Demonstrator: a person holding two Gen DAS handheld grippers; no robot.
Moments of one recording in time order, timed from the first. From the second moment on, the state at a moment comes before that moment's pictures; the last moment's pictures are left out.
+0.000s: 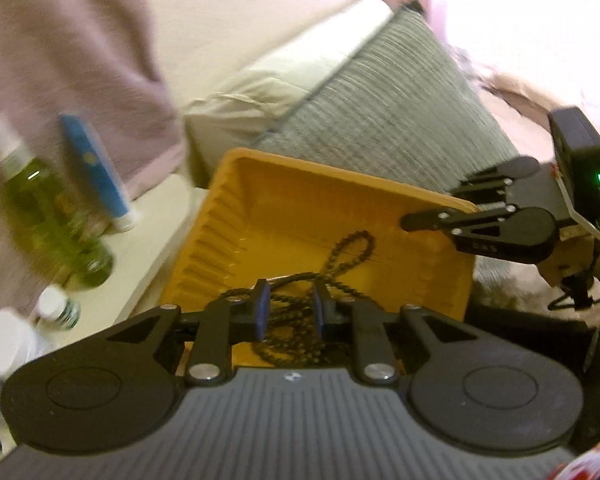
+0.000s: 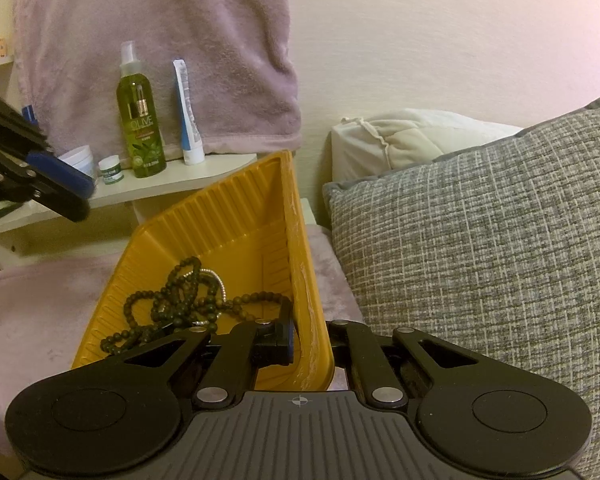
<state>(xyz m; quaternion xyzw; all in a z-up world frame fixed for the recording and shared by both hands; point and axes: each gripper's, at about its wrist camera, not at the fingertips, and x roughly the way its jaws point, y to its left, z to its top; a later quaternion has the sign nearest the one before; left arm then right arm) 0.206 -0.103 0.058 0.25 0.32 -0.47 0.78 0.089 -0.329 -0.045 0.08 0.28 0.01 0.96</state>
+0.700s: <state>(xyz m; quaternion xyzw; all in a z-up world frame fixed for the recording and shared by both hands) 0.150 0.001 0.031 0.07 0.31 -0.22 0.92 0.100 -0.387 -0.087 0.22 0.31 0.05 0.92</state>
